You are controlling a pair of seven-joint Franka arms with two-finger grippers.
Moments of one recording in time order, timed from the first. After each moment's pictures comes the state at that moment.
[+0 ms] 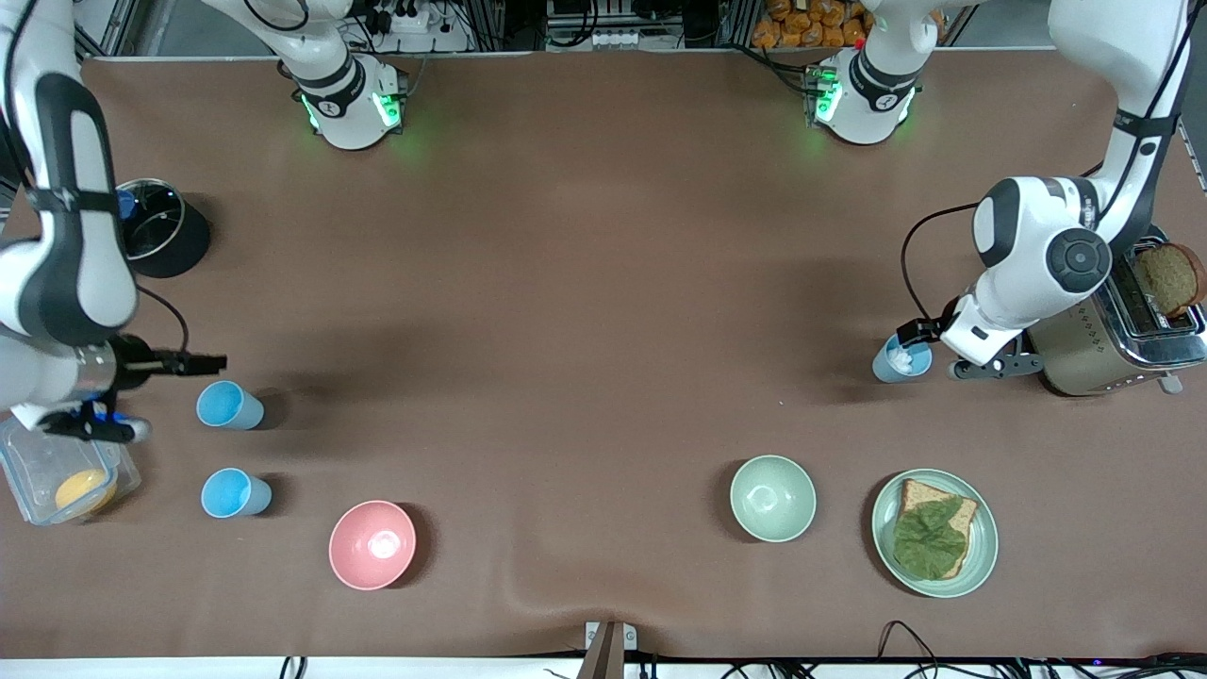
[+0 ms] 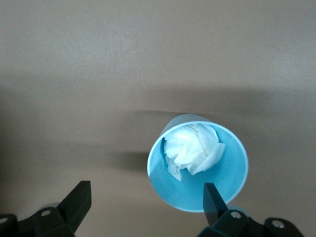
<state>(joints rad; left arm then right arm) 0.13 0.26 -0.13 -2.23 0.09 2.42 -0.15 -0.15 0.54 0.00 -1.51 0.02 1.76 -0.08</state>
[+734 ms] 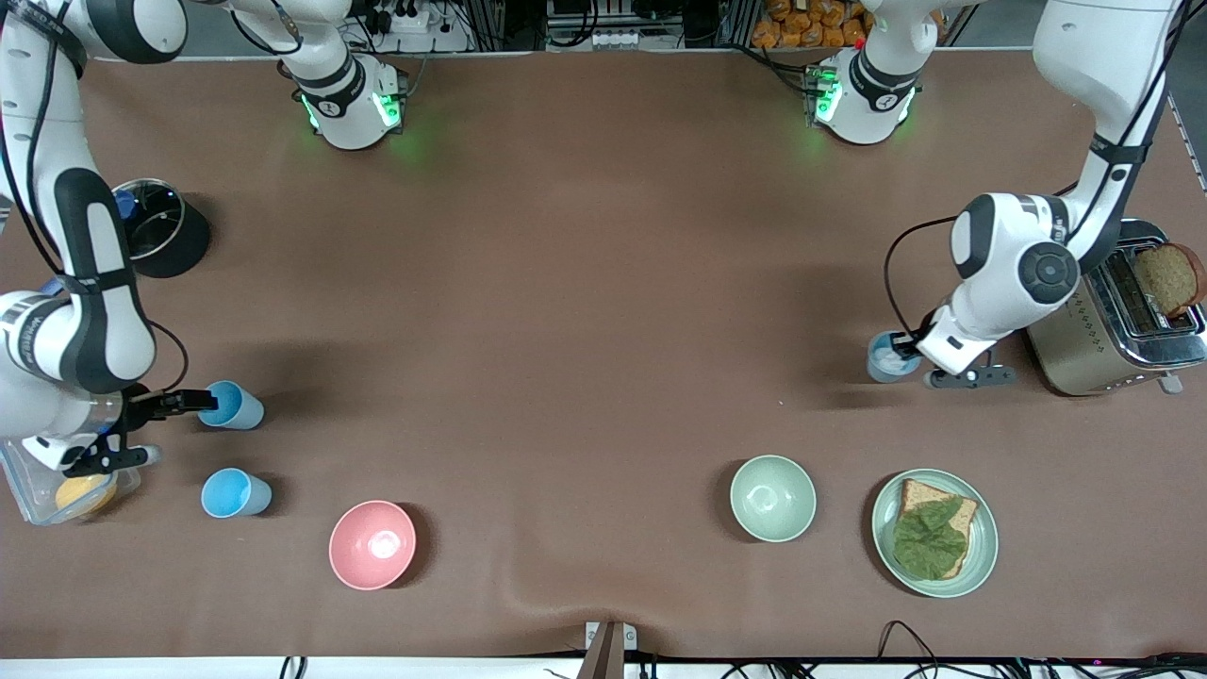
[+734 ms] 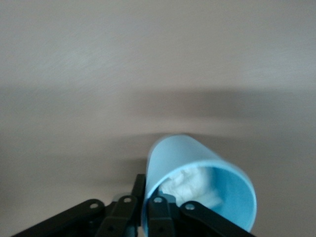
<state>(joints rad) 0.13 0.31 -0.22 -2.20 0.09 2.50 -0.15 -0.25 0.72 -0.01 -1.51 0.01 2.03 -0.45</state>
